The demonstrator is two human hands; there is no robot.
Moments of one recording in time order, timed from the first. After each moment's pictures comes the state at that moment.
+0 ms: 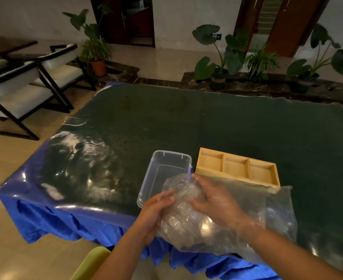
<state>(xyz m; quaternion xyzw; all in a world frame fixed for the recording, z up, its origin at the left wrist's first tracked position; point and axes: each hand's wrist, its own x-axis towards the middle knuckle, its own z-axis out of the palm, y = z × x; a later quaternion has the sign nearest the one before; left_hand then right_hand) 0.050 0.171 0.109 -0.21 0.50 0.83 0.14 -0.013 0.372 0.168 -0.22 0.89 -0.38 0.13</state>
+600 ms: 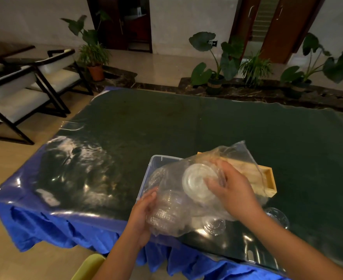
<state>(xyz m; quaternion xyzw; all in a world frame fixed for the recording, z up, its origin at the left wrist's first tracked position) 0.047 0.157 0.099 -0.24 0.41 0.88 0.05 -0.019 0.390 0.216 -0.13 0.88 -0.45 0.00</state>
